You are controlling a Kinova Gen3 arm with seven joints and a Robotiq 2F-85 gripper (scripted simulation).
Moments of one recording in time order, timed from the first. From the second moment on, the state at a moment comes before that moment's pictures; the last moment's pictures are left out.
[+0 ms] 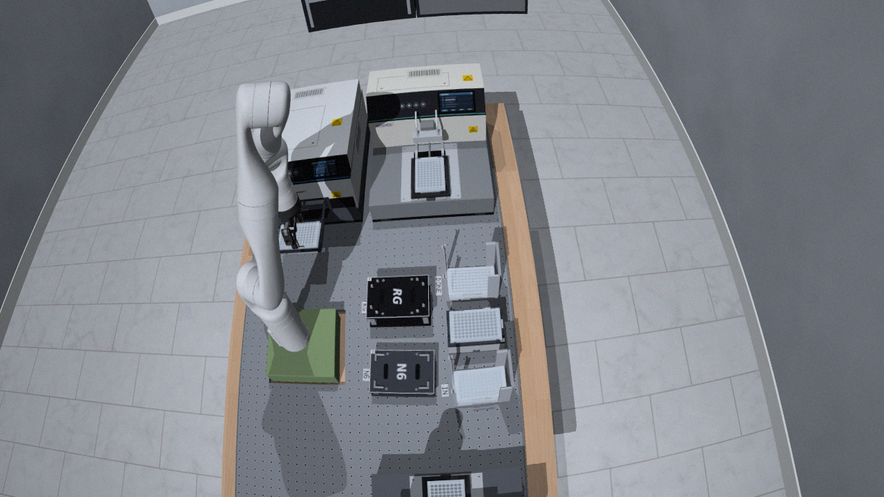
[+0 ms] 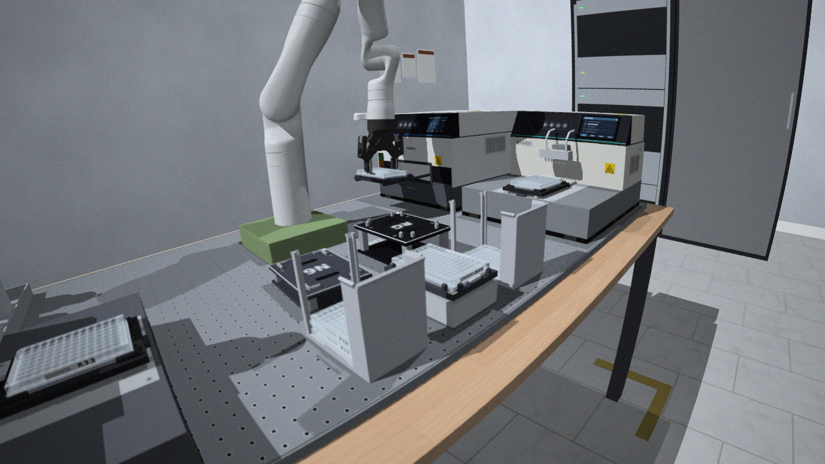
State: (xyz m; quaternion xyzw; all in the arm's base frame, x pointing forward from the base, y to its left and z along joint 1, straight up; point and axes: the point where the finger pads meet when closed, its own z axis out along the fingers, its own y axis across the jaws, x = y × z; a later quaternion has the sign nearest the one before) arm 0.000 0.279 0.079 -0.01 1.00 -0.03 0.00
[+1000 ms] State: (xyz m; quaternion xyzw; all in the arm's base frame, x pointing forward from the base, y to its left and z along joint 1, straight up) arm 0.000 0.278 0.082 -0.01 1.00 -0.03 0.00
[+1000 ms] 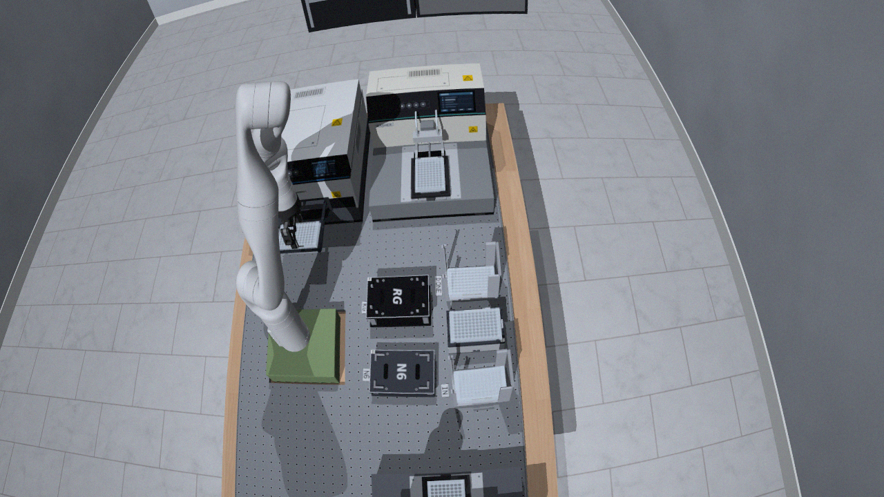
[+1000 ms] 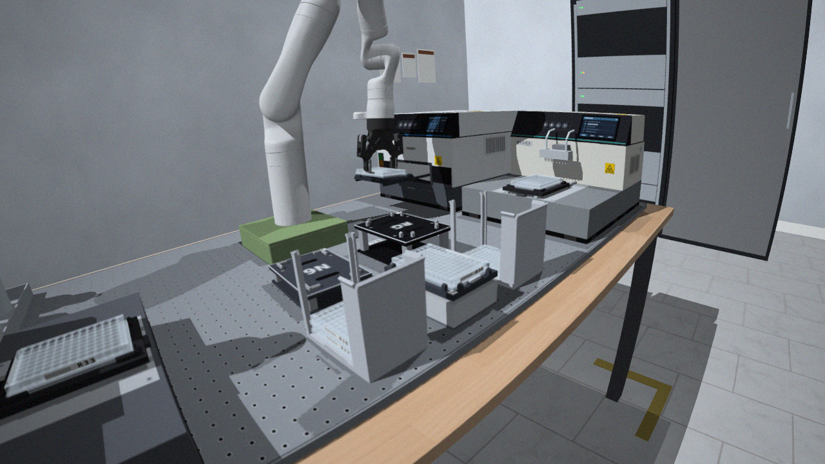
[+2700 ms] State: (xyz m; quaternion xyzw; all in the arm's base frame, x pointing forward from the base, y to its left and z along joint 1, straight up) arm 0.000 0.278 0.090 -0.01 1.00 -0.03 0.00
